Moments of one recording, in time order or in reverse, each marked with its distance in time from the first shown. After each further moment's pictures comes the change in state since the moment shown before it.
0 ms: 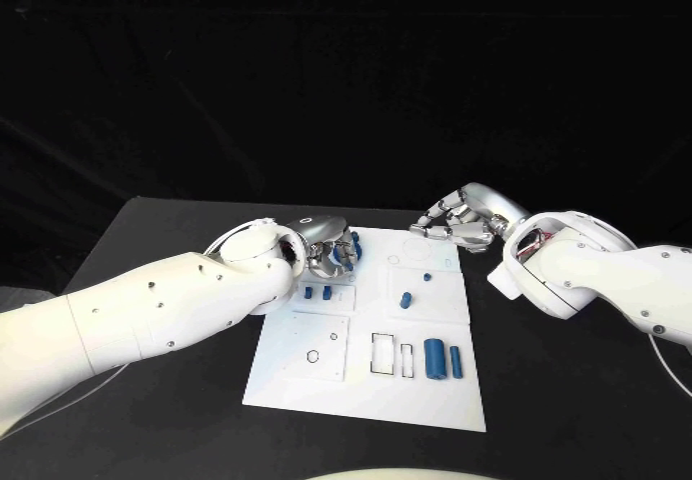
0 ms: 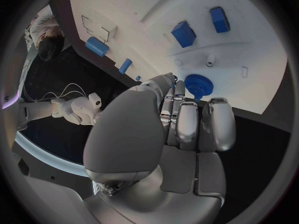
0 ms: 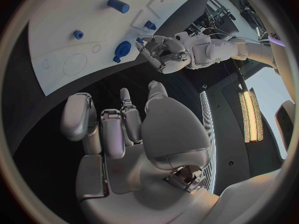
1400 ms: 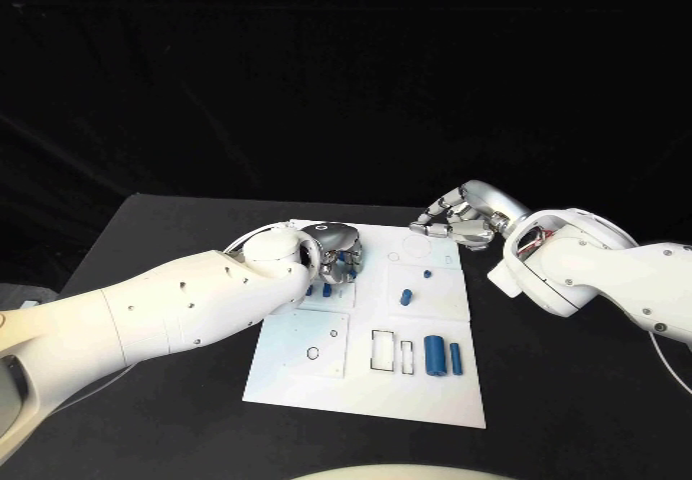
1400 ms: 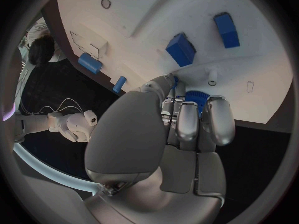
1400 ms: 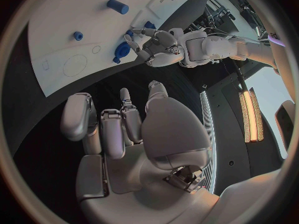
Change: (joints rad) left arm 0.001 0.088 -0.043 -0.090 -0.075 0.069 -0.021; left_hand 0.014 -0.005 -0.050 0.055 0.004 -0.042 -0.011 0.015 0.026 -0.082 0.000 0.088 0.004 -0.007 0.007 -0.010 0.011 0.011 -0.023 0.009 -0.032 0.000; right arm 0.000 -0.001 0.000 0.006 0.000 0.001 -0.003; right_hand -0.004 -0.004 0.000 0.000 0.000 0.000 0.000 0.000 -0.001 0.000 0.000 0.000 0.000 0.000 0.000 0.000 0.000 0.000 0.000 0.000 0.000 0.000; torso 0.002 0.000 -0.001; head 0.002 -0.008
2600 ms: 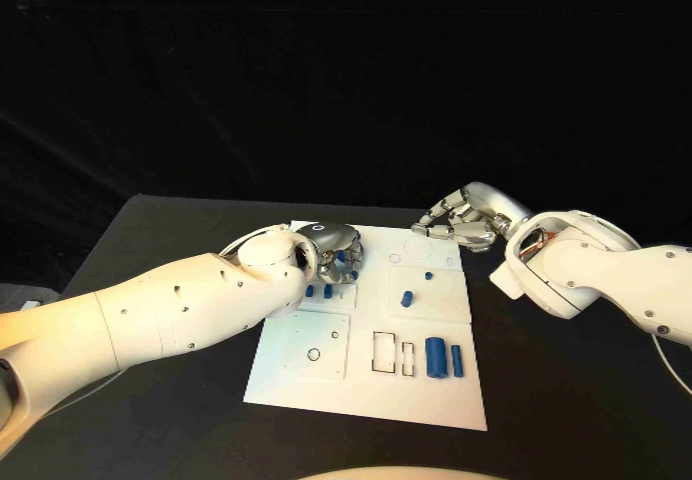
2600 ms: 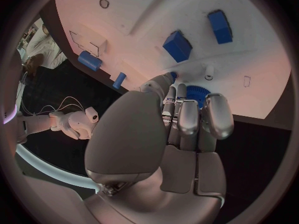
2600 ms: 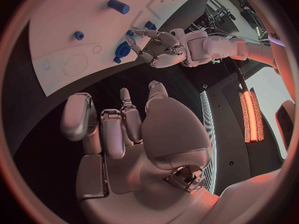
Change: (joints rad) left arm -0.001 -0.025 -0.002 0.023 -0.004 -0.053 0.007; left_hand 0.001 -0.012 -0.049 0.037 0.010 -0.064 0.004 0.015 0.034 -0.089 0.021 0.052 0.024 -0.025 0.018 -0.027 -0.012 0.012 -0.034 0.013 -0.049 0.000; right arm 0.000 -0.001 0.000 -0.002 0.000 0.000 -0.001; right_hand 0.000 0.000 0.000 0.000 0.000 0.000 0.000 0.000 -0.001 0.000 0.000 0.000 0.000 0.000 0.000 0.000 -0.001 0.000 0.000 0.000 0.000 0.000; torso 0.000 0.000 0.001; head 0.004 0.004
